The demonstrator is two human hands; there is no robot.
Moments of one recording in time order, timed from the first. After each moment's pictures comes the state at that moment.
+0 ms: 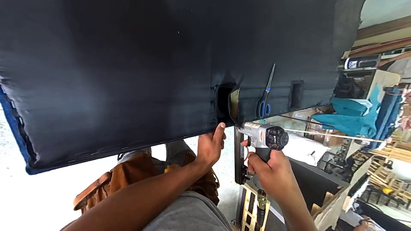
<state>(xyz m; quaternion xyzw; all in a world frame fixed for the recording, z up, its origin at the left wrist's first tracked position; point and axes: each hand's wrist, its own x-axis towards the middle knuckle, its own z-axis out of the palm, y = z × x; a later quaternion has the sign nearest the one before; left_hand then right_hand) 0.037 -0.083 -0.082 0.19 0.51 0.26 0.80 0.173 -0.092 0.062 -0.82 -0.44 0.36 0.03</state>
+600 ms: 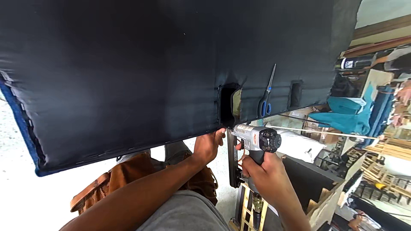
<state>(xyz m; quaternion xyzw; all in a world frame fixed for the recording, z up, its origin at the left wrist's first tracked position) 0.033 -0.095 -0.128 0.45 0.49 0.31 0.68 0.144 -0.097 0.064 -0.81 -0.44 0.38 0.02</state>
